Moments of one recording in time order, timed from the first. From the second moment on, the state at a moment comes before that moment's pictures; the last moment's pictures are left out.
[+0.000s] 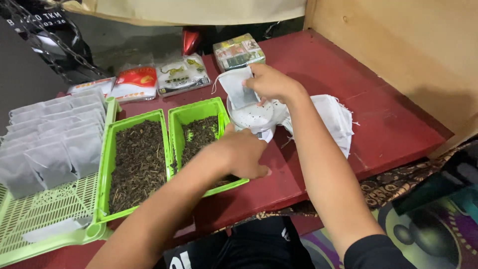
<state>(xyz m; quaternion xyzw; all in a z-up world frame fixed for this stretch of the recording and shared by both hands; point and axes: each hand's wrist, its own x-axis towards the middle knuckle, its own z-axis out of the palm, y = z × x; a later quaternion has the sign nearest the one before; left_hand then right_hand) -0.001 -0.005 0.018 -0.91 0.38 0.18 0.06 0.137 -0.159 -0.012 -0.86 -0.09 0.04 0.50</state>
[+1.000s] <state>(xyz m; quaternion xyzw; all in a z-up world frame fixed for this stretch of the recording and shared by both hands) 0.180 0.056 -0.036 -0.96 0.19 0.01 -0.19 0.139 -0.175 -0.012 -0.88 -0.12 0.06 0.46</state>
